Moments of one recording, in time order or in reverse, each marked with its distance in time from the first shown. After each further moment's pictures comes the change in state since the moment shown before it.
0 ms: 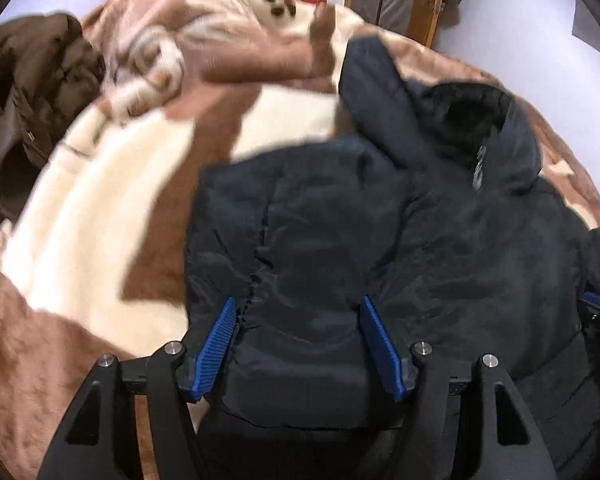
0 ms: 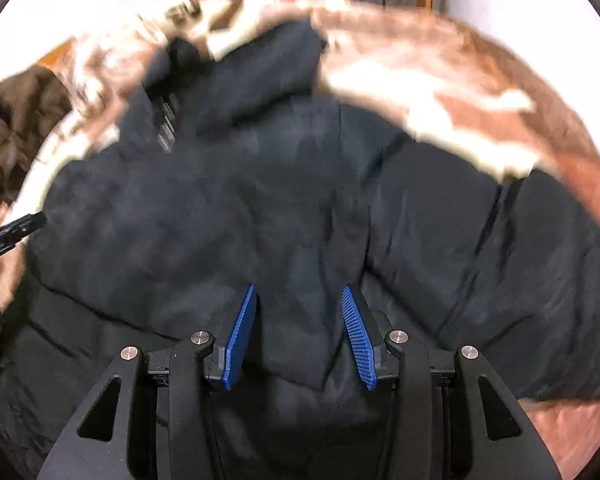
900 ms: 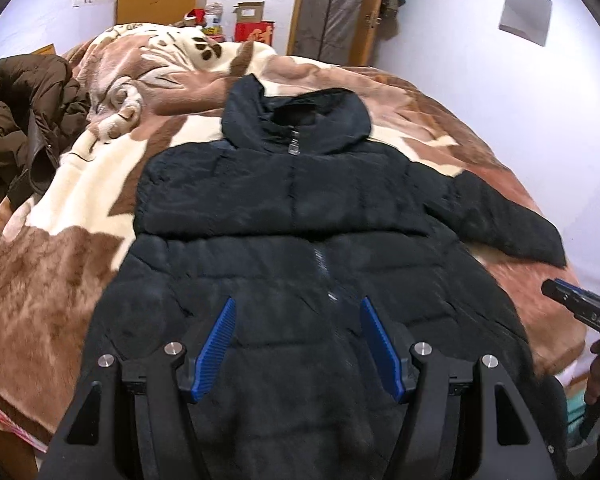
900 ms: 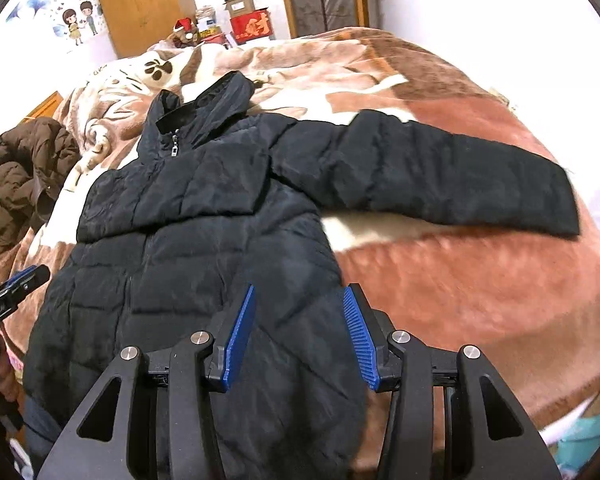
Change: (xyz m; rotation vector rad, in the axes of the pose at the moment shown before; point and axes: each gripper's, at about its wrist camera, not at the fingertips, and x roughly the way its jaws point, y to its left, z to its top) left arm -0.204 -0.124 -0.117 0.078 -0.072 -0.145; right arm -0.208 -0.046 -0.143 0.182 -0.164 -0.056
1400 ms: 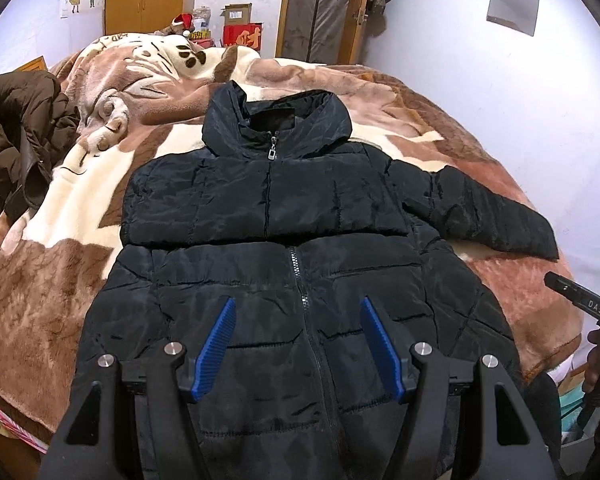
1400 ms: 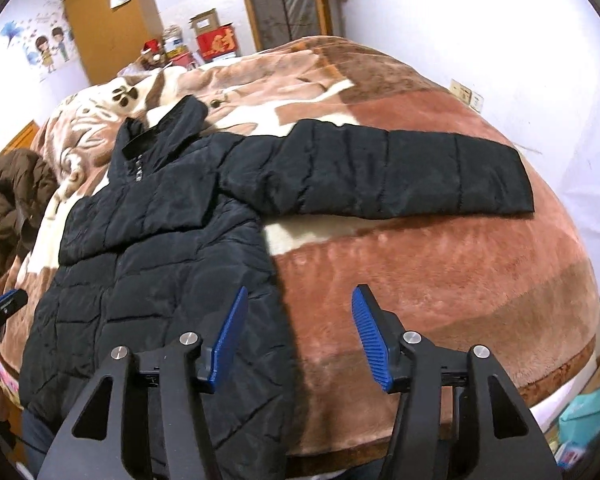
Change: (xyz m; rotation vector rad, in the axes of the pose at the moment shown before) left arm 0.000 -0.027 0.011 0.035 0.004 0.010; right arm -0.010 -0.060 -0.003 0.125 -0.039 -0.054
